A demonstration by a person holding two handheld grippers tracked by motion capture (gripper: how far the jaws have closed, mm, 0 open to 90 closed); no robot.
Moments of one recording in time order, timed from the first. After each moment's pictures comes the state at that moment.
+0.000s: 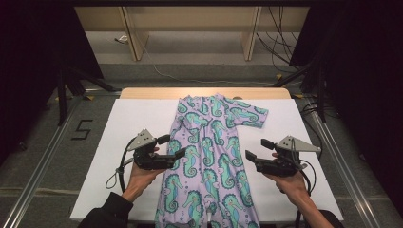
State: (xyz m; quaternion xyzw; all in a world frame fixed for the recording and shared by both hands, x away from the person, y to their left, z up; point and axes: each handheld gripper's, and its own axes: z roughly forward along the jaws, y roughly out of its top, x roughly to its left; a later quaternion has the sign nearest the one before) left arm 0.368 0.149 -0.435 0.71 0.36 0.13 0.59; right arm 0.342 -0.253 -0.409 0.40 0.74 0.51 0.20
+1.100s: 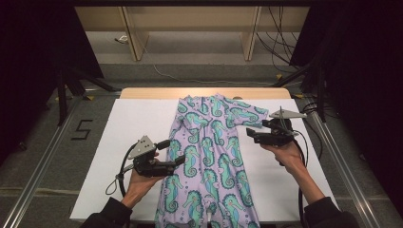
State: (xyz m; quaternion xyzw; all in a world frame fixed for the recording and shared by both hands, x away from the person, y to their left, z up) left arm 0.353 0.147 -0.441 0.72 0.34 0.14 0.58; right arm 0.428 -0.257 -0.405 0.44 0.76 0.43 0.20
